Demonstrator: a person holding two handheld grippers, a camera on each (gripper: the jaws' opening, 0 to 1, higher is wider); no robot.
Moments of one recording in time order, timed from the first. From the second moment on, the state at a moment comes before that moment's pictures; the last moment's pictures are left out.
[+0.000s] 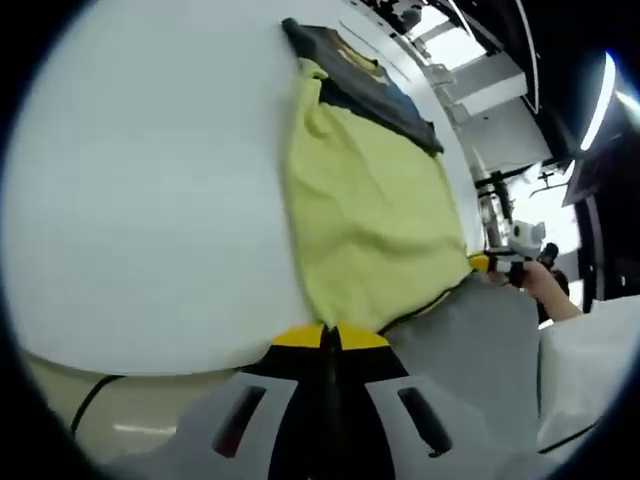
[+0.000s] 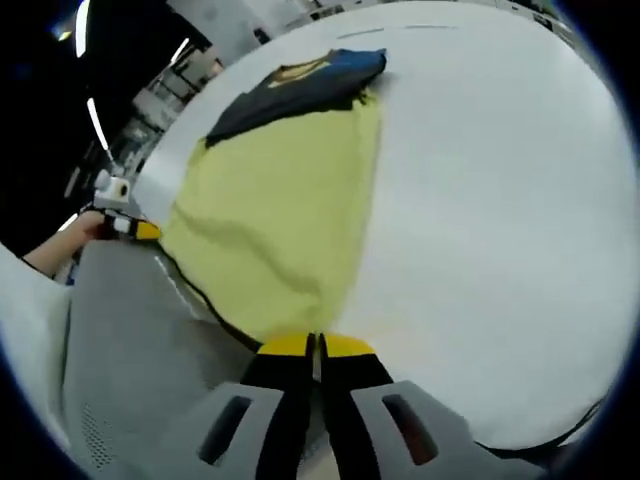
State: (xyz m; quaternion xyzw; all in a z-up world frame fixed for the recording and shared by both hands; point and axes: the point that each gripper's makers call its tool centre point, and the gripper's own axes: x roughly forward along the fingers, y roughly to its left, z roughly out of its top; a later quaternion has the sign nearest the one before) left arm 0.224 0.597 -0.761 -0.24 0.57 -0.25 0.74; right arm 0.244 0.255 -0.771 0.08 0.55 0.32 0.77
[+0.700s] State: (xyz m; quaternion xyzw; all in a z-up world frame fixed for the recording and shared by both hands) left arm 0.273 0.605 -0.748 -0.22 0.55 -0.24 0.77; right arm 0.242 0.248 -0.763 0.12 0.53 0.29 0.78
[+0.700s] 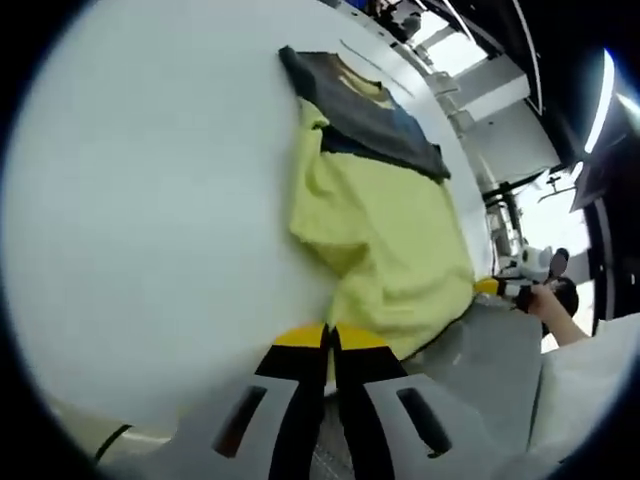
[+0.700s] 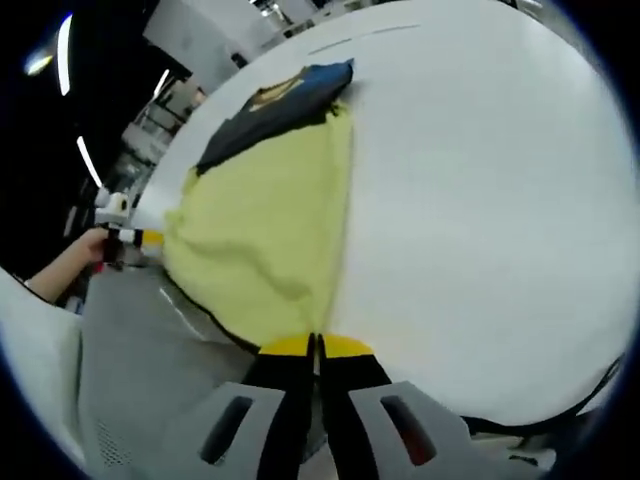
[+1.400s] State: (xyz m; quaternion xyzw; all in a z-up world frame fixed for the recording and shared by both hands) left arm 0.247 0.611 -0.710 -0.24 0.56 -0.26 0.75; right arm 0.249 0.250 -0.718 0.15 0.51 0.31 0.79
